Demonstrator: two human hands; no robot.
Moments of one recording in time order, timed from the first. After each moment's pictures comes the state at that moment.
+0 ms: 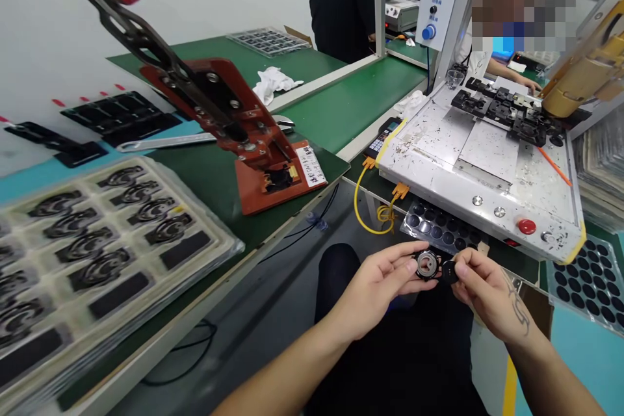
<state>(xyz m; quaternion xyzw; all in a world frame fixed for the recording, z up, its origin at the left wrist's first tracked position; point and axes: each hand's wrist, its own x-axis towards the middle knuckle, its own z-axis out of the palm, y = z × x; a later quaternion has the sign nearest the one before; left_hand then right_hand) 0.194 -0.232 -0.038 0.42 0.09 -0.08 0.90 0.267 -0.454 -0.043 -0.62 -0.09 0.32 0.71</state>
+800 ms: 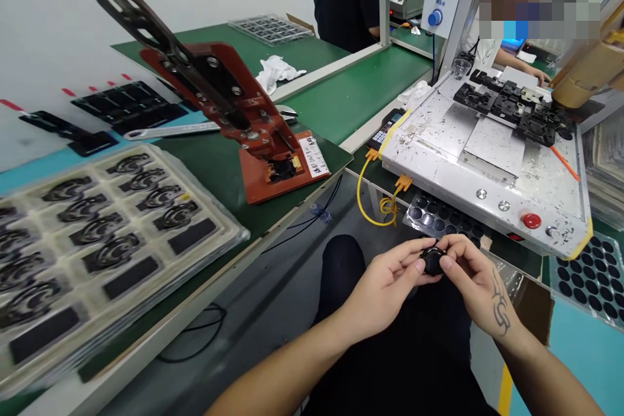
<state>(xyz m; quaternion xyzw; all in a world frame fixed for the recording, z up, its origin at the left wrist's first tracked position) 0.189 -0.244 -0.035 0.49 0.06 -0.05 0.87 0.259 -0.429 -0.027 -0.74 -0.21 0.18 0.62</state>
